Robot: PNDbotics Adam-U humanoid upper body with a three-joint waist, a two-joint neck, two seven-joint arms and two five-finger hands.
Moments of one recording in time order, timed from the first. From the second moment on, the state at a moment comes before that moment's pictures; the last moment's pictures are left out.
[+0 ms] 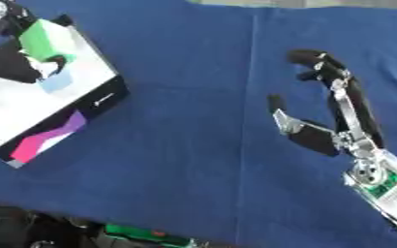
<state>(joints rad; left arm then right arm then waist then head) -0.81 0.88 -0.49 -1.66 -0.31 0.55 -0.22 -0.27 -0.66 0.44 -1.98 0.29 0.02 -0.52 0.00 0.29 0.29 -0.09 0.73</state>
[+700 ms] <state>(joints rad) -0.77 0.90 -0.49 -1.56 -0.40 0.53 -0.20 -0.27 -0.65 0.45 -1.98 0.32 0.03 -0.52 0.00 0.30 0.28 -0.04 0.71</state>
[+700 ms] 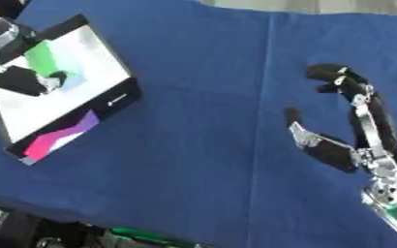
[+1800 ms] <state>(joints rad) -0.77 0.90 -0.47 -1.50 -0.54 0.50 -0.20 -0.27 -0.65 0.46 -1.98 0.32 0.02 -0.52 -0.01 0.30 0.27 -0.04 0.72</state>
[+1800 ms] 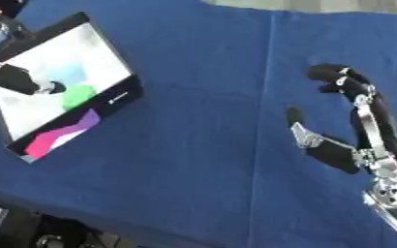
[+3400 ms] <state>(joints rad) -0.64 0.89 -0.16 -1.95 0.06 0.62 0.19 -0.04 -0.71 0.16 -1.98 0.21 -0.02 -0.48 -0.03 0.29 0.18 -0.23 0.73</state>
